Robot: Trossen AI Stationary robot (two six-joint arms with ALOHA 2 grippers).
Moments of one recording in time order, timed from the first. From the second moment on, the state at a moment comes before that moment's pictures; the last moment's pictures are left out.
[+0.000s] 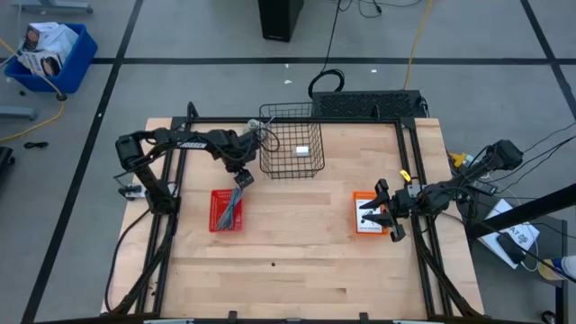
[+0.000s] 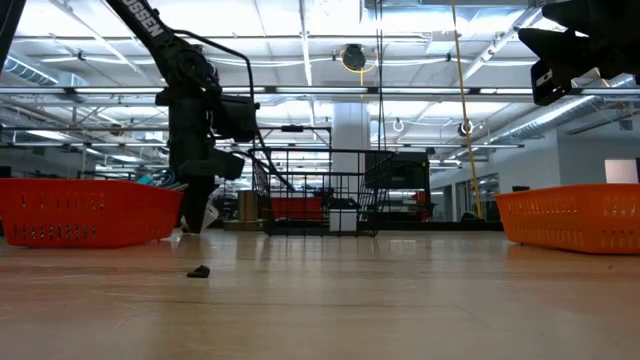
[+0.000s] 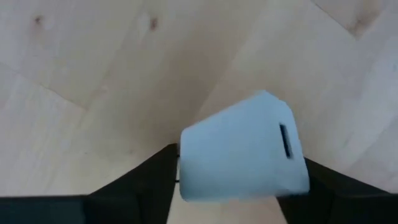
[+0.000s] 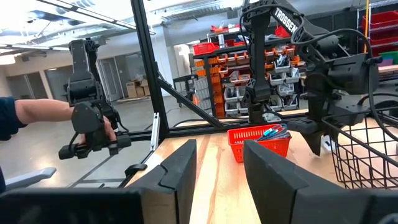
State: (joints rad) left arm 0.51 1.70 0.93 -0.70 0.08 -0.09; right arm 0.51 0.46 0.01 0.59 0.36 0.13
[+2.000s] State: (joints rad) left arm 0.47 1.70 0.99 -0.57 0.02 0.17; right arm 0.51 0.46 0.01 0.59 0.36 0.13
